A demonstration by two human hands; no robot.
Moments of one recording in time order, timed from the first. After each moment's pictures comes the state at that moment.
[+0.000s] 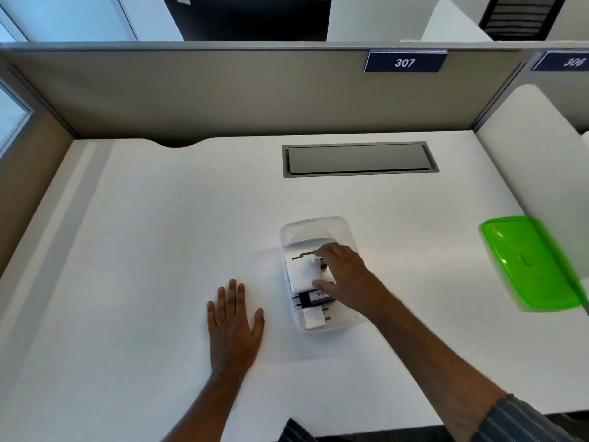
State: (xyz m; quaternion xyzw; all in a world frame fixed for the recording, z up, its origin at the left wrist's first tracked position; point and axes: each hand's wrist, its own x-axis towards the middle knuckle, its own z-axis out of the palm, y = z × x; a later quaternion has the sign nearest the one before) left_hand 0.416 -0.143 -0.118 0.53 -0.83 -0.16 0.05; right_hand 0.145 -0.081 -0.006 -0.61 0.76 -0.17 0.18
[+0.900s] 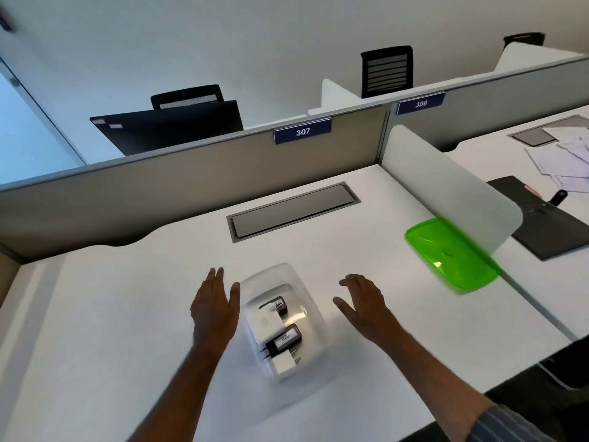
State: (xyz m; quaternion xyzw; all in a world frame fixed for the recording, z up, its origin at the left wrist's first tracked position) left_hand 0.297 -0.223 0.009 0.47 -0.84 -0.24 0.14; right_hand 0.082 0.031 -0.012 -0.42 0.87 -0.25 0.05
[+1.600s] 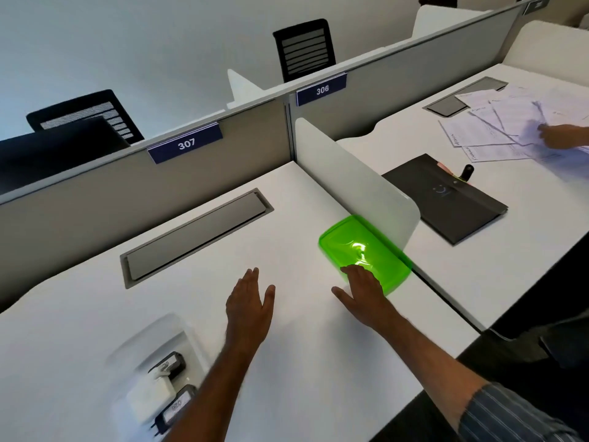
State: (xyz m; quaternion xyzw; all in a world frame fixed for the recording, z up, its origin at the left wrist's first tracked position) left_hand 0.029 -0.057 -0.016 0.33 -0.90 -0.28 0.07; right_hand -0.124 0.167 -0.041 -0.28 0.92 -0.25 0.10
